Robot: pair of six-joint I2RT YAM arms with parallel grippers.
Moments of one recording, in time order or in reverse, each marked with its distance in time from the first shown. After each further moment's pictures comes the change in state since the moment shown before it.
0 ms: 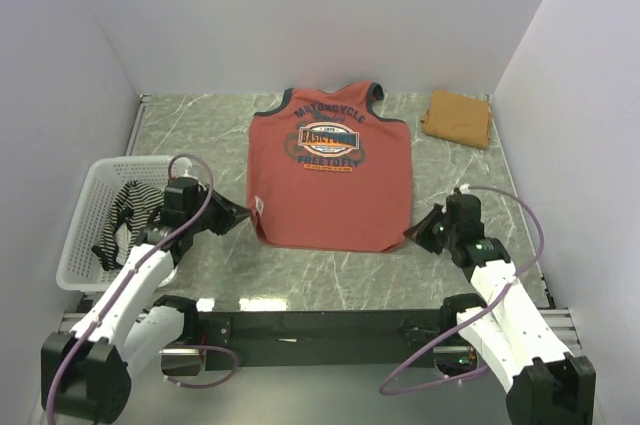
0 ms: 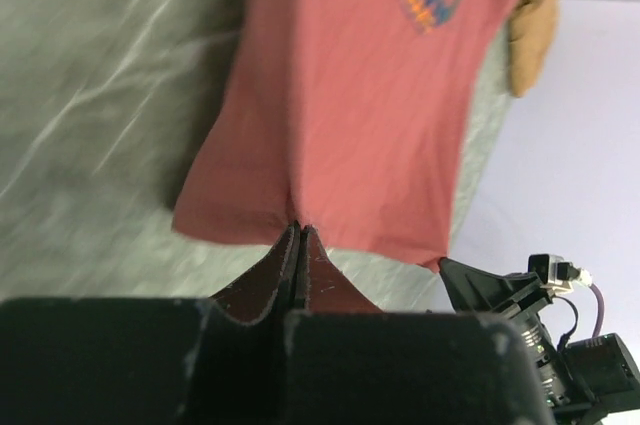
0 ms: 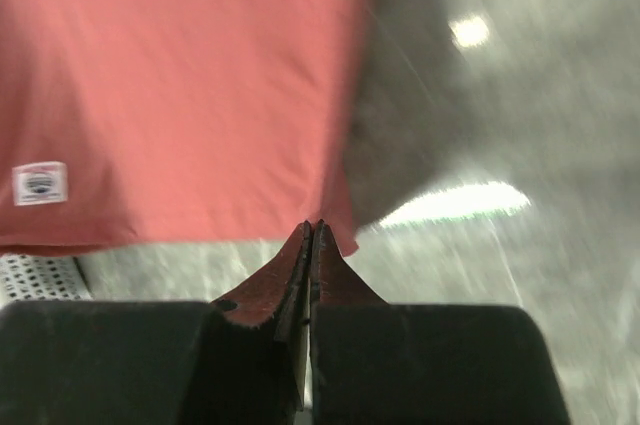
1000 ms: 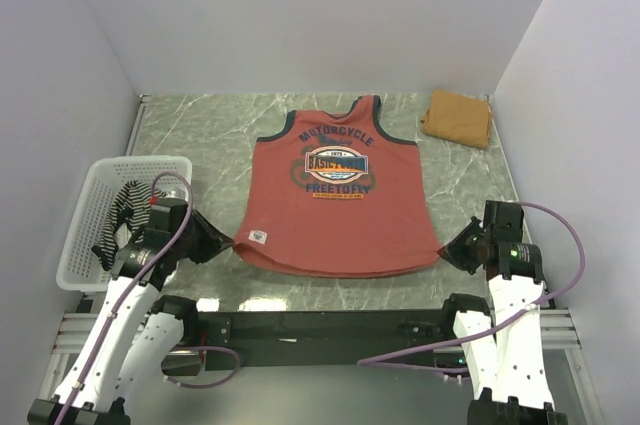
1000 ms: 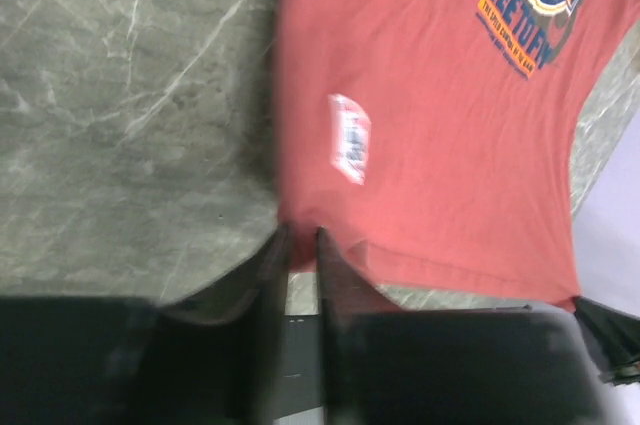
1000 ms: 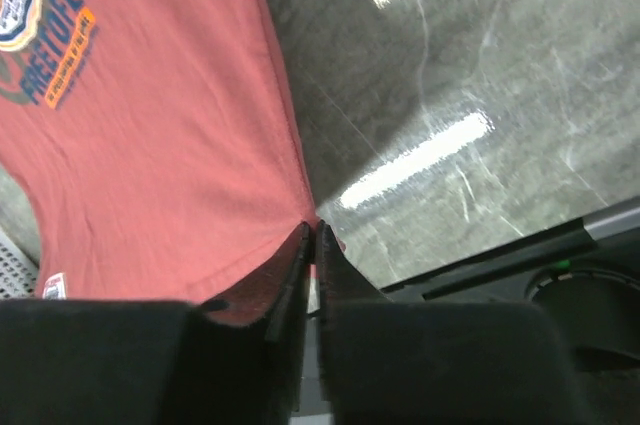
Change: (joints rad) left arm -0.013 -0.291 0.068 -0.573 -0.144 0.141; right arm -0.317 -0.134 0.255 -0.675 0.025 -0.101
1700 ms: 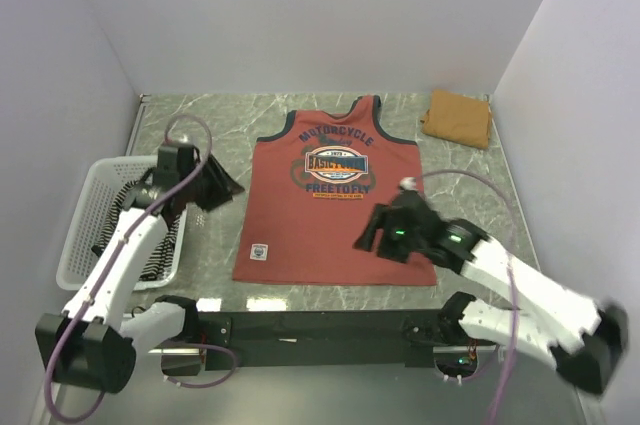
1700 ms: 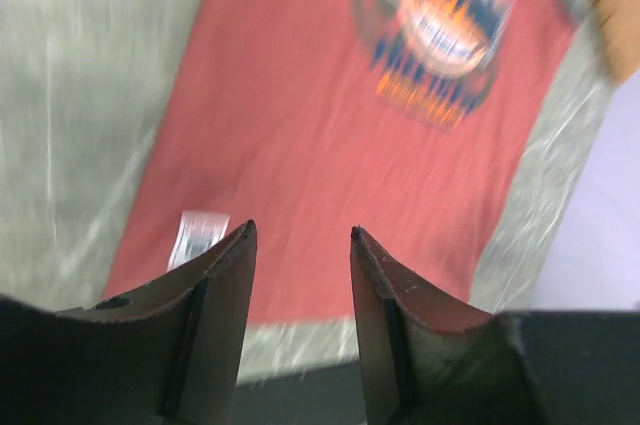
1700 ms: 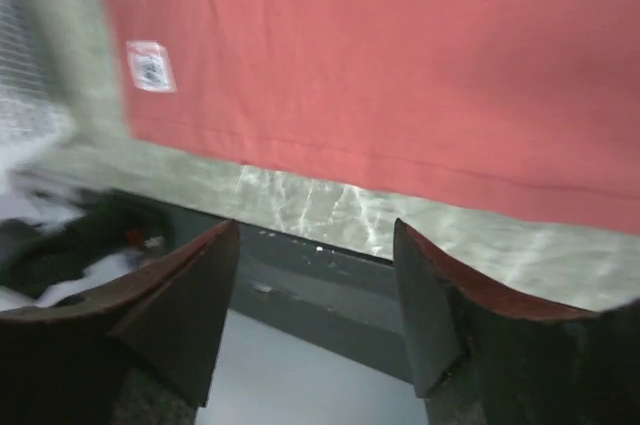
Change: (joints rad) left arm 0.011 0.395 0.278 0.160 0.035 0.133; right arm 0.865 0.205 0.015 0.377 0.116 0.283
